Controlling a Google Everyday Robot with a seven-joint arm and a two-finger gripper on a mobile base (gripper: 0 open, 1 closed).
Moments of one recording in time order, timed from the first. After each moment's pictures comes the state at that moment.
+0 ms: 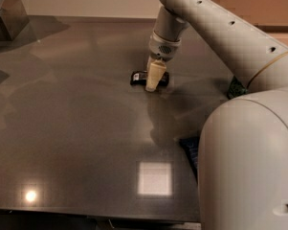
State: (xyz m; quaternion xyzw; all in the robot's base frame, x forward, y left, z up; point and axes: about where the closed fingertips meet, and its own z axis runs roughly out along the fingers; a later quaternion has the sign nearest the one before) arm 0.669 -0.037 0.822 -0.68 0.72 0.09 0.10
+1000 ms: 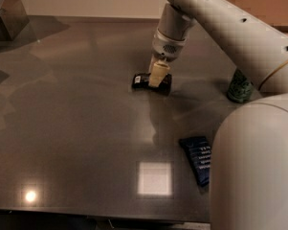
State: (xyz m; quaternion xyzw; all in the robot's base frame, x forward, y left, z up) arm 0.649 -0.040 0.836 -0.69 0.71 0.10 0.10
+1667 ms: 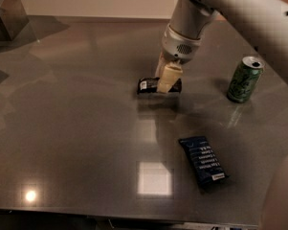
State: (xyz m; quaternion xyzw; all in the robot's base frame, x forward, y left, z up) arm 0.581 -0.057 0.871 -0.71 0.69 0.11 0.10
